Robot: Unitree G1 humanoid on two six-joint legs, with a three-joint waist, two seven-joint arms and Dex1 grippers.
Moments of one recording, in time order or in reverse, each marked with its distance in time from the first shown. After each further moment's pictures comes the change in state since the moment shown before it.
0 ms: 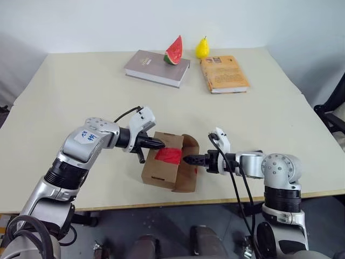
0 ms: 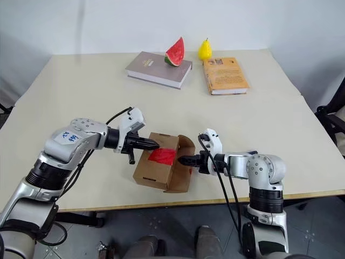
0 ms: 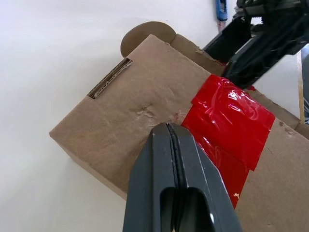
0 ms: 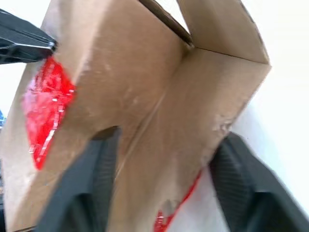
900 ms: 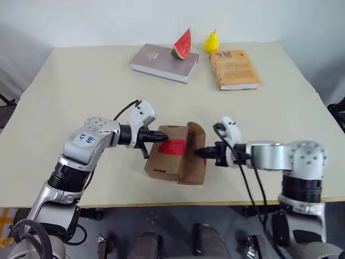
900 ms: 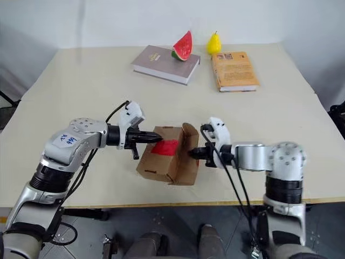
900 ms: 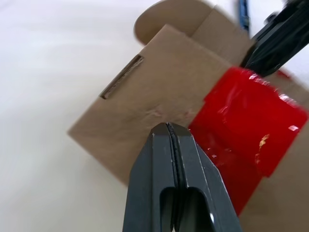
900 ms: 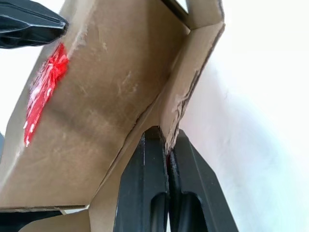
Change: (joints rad) left arm 0.034 -0.075 0.091 -0.013 0.020 -0.082 0.085; right arm -0.114 -0.327 0.084 0.023 1.003 -0.059 -0.860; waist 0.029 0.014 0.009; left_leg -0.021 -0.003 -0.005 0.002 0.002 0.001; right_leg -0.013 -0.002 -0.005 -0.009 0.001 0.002
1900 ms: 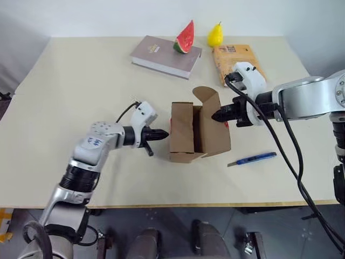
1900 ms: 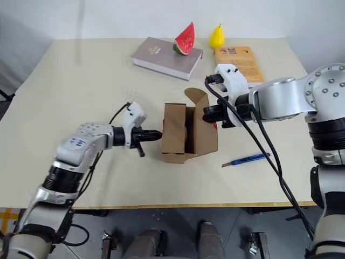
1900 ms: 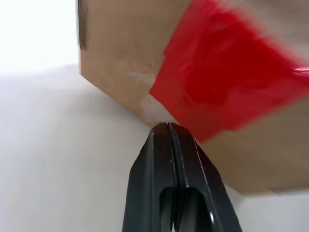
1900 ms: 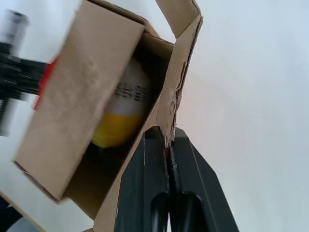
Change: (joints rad) left arm 0.006 0.009 0.093 0.054 -0.022 -0.012 -0.053; right arm -0.525 -0.355 0.413 0.224 0.195 -0.068 -0.027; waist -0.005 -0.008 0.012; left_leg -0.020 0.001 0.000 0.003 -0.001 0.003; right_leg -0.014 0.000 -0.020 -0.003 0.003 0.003
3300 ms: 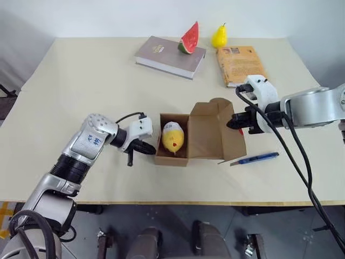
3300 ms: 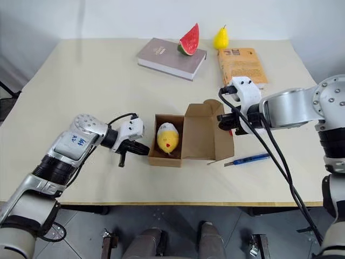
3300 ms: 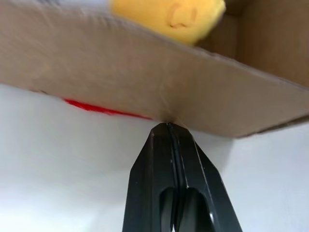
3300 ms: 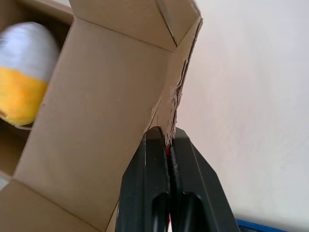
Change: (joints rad) left arm -0.082 0.060 -0.246 0.180 0.304 -0.292 -0.308; right arm 0.121 -0.068 0.006 0.000 0.000 -0.029 -0.051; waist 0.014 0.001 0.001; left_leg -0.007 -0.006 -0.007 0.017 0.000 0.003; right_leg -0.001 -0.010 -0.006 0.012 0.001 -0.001
